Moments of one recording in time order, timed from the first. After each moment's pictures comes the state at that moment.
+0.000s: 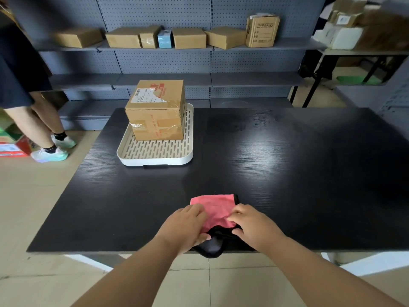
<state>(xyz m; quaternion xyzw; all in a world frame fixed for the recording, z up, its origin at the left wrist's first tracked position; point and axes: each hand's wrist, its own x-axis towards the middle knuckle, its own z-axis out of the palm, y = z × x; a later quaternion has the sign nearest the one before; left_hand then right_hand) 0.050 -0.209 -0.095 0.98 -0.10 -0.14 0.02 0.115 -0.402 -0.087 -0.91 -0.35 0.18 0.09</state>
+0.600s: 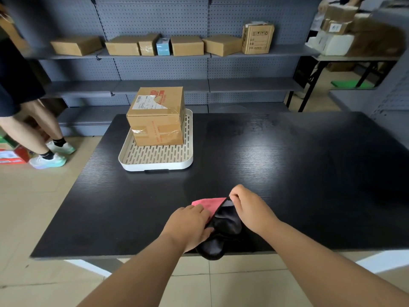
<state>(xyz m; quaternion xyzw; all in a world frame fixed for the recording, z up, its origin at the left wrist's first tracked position) 0.055 -0.216 -0.080 0.99 -0.06 -0.10 -0.01 0.127 -0.381 -0.055 -0.93 -0.23 0.10 0.25</state>
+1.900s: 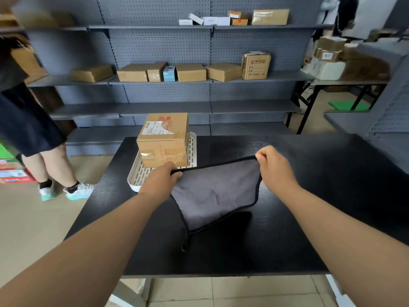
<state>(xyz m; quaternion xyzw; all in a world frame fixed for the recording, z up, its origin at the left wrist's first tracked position) 0.108 -0.139 0.031 0.94 0.20 0.07 0.28 0.192 -0.387 0.051 -0.91 -0.13 -0.06 0.39</state>
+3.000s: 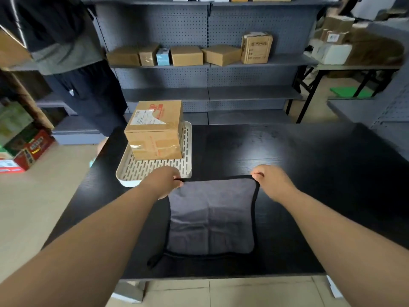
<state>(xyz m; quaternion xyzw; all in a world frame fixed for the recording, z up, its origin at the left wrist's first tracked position) 0.145 -0.138 0.010 0.97 0.14 -0.11 0.19 0.232 -0.400 -0.006 -0.96 -0.15 0.09 0.23</state>
